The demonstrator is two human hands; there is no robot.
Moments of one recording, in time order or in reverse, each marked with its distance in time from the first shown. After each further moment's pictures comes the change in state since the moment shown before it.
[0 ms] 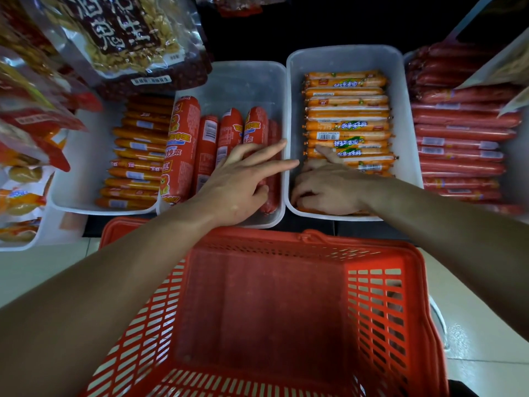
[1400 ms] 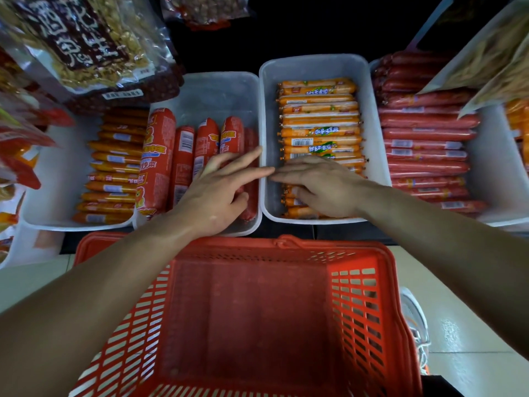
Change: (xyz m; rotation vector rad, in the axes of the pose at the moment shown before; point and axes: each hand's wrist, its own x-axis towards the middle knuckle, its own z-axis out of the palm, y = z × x) left_hand 0.001 0.007 0.001 -0.019 0.034 -0.007; right_hand -0.033 0.009 -0.011 0.150 0.168 0.039
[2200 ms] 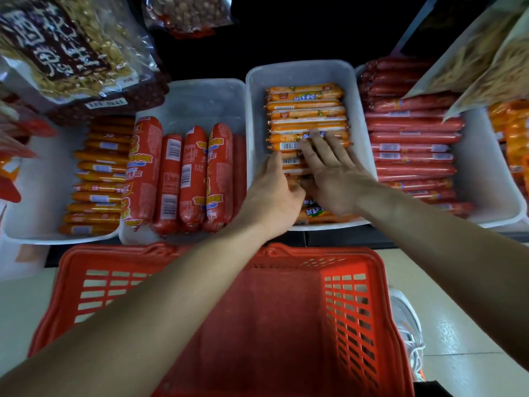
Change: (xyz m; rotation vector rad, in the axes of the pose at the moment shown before) left_hand 0.050 0.099 0.026 -0.454 0.032 -0.419; right_hand -0.014 0.013 -0.008 -0.091 -0.035 0.508
